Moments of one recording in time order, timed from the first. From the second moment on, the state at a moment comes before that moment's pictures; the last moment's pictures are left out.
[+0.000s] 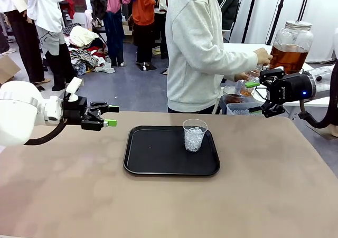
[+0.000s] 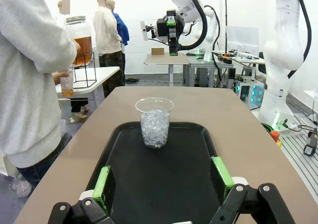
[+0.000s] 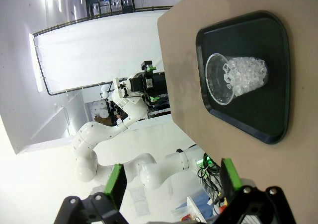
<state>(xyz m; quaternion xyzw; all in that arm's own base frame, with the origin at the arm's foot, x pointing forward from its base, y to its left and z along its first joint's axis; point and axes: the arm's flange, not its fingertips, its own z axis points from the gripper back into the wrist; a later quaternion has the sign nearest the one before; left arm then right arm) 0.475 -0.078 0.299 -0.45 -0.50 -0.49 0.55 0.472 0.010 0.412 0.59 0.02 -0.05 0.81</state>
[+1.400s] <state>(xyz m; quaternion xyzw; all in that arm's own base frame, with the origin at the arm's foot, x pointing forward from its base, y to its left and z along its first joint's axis) 0.475 -0.078 0.299 -0.45 -0.50 -0.49 0.55 0.472 0.010 0.412 0.59 0.02 -0.05 0.81</state>
